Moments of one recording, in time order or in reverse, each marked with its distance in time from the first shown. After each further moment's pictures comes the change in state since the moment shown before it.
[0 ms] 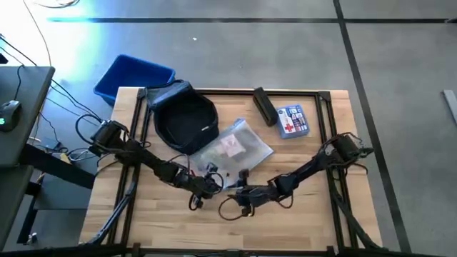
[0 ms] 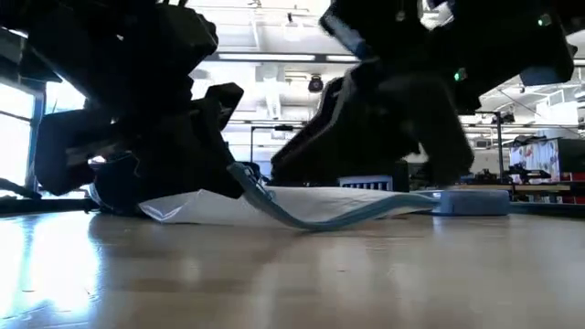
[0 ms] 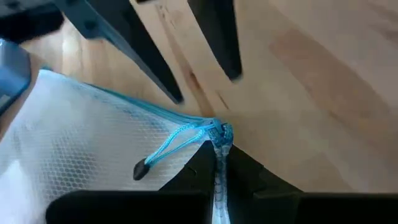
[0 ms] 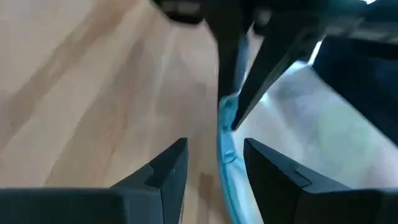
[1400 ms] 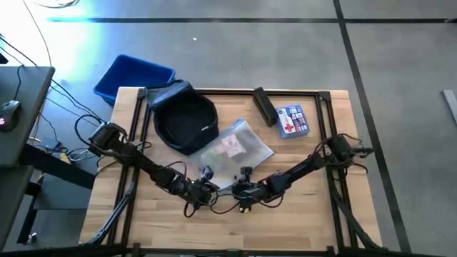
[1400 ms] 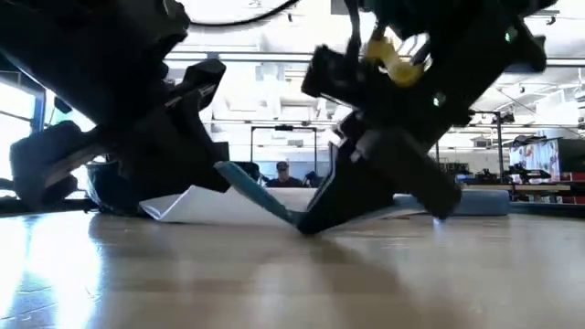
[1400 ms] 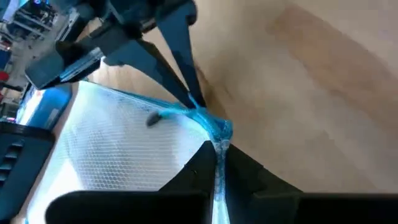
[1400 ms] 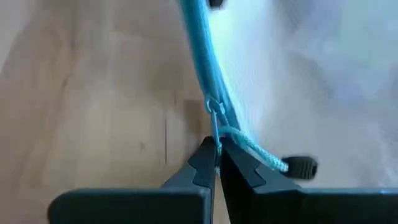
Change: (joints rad) left arm -0.109 -0.011 -0.001 -0.028 -0.214 0.106; right arm -0.042 0.025 0.119 -0.458 -0.037 0.322
